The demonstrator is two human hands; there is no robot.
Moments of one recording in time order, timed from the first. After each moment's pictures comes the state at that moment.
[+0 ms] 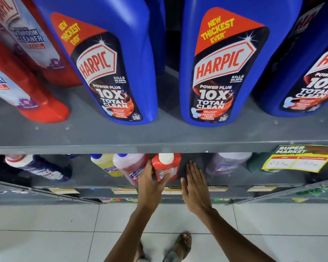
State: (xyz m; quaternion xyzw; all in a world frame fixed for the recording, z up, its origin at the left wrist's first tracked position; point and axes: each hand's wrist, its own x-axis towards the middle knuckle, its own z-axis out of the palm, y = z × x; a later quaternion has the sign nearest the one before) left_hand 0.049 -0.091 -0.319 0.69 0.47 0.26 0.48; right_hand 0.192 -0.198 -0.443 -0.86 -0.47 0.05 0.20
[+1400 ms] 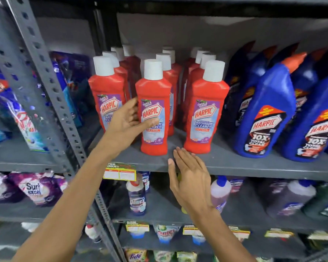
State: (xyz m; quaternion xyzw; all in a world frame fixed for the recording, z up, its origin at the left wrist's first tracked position) left_hand -0.236 0.165 0.008 0.75 0.23 0.40 0.47; right_hand -0.097 0.010 -0.133 -0.74 -0.51 -0.26 0.35
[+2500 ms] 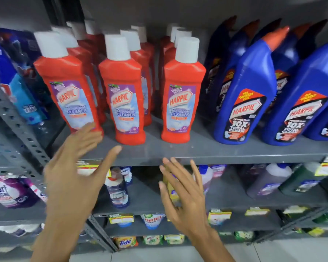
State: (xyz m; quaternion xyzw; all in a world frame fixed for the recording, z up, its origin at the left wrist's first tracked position) left_hand -0.275 0.069 -0.043 0.75 0.39 0.49 0.22; right_hand -0.089 -0.058 -0.171 -0.65 -0.56 -0.20 0.48
